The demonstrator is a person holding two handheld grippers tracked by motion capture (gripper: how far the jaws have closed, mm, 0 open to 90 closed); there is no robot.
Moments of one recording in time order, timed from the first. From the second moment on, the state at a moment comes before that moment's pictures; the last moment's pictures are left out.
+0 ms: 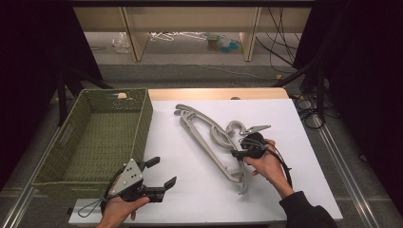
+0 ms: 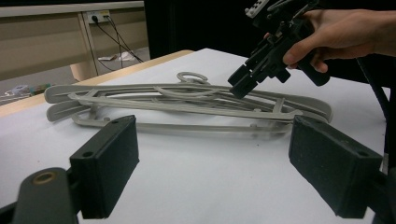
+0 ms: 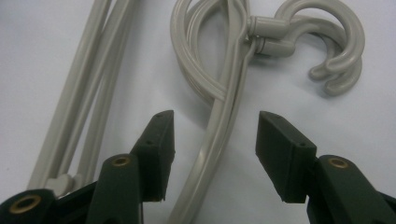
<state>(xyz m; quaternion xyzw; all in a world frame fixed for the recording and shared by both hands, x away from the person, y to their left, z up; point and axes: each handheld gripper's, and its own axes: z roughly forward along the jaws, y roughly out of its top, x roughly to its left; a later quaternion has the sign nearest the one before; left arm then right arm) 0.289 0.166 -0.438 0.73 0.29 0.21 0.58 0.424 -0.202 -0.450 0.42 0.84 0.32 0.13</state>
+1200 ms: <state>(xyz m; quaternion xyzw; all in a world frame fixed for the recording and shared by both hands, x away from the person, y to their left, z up) 0.289 0.163 -0.439 0.74 0.27 0.21 0.58 0.442 -0.193 -0.450 0.46 0.83 0.30 0.12</state>
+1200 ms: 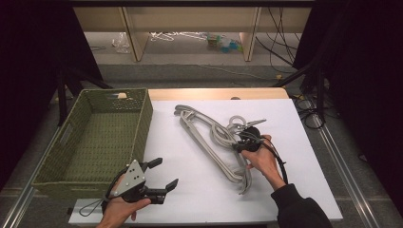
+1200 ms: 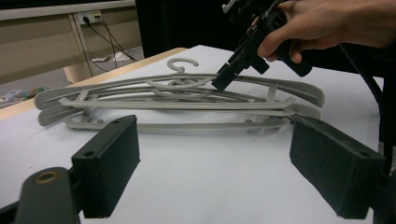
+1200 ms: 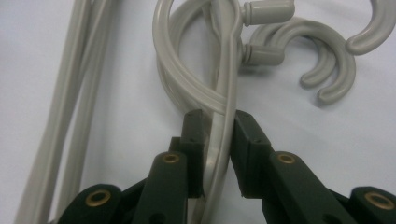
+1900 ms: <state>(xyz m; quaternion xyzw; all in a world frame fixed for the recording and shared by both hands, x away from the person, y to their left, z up) 0.288 0.160 -0.440 0.75 0.26 0.20 0.58 0.434 -0.192 -0.424 0.45 0.81 0.36 0.12</state>
